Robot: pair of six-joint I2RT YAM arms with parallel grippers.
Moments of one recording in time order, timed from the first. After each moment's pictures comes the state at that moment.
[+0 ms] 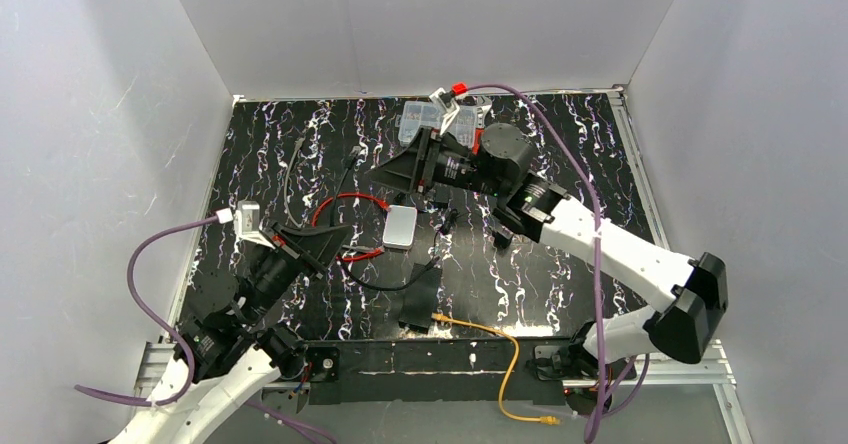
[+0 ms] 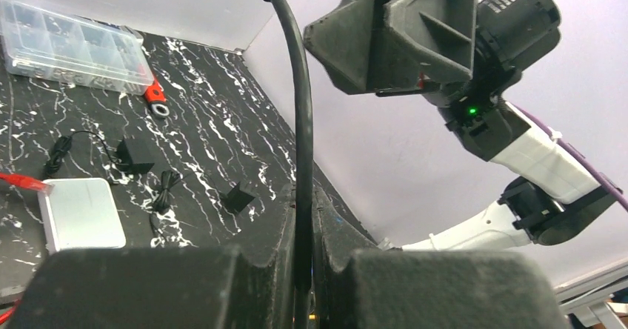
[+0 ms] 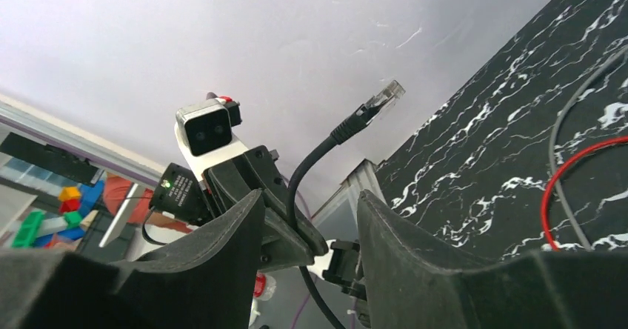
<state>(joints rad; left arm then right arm) -0.72 0.23 0.61 -0.21 -0.04 -0.72 0.91 1.40 1.28 0.23 -0.44 0.95</state>
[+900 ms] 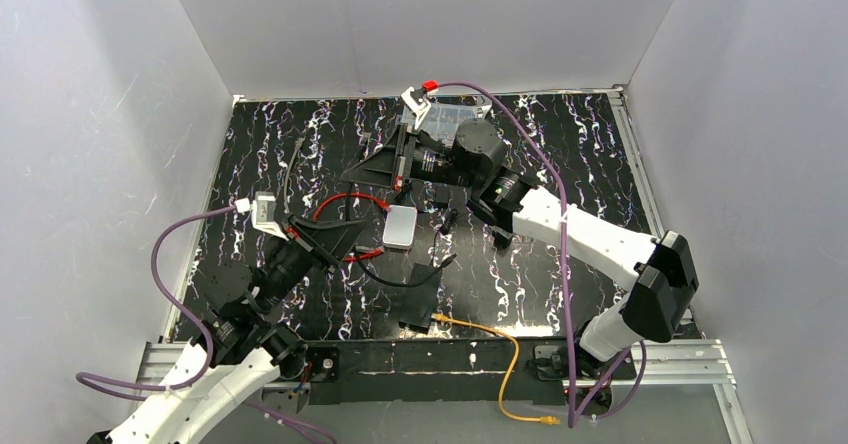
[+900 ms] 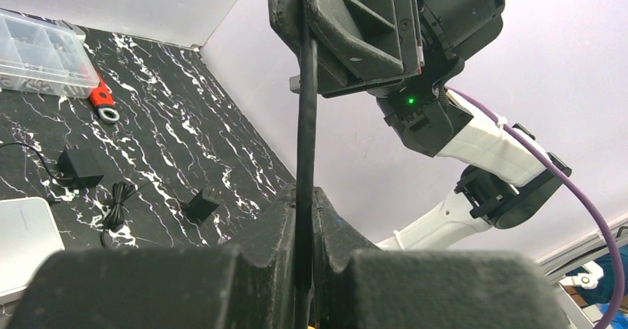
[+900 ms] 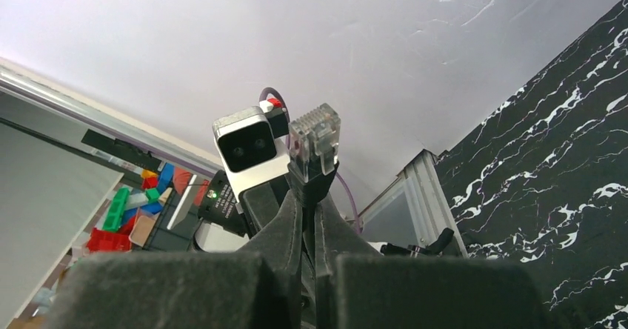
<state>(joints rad) -0.72 0.31 0.55 -0.02 0.05 -0.77 0.93 1.52 1.35 0.36 -0.52 1.10</state>
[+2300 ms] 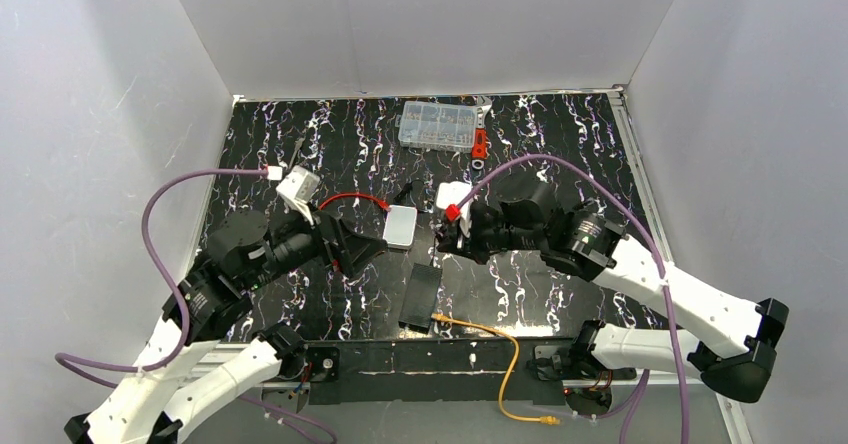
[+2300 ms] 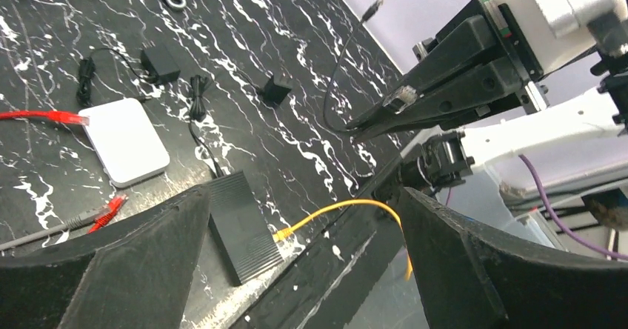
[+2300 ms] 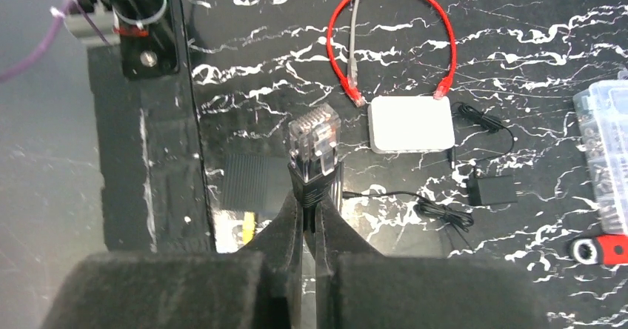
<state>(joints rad) -0.72 0.59 0.99 -0.63 0.16 -0.47 1.00 1.06 1.13 -0.53 -0.33 -0.23</state>
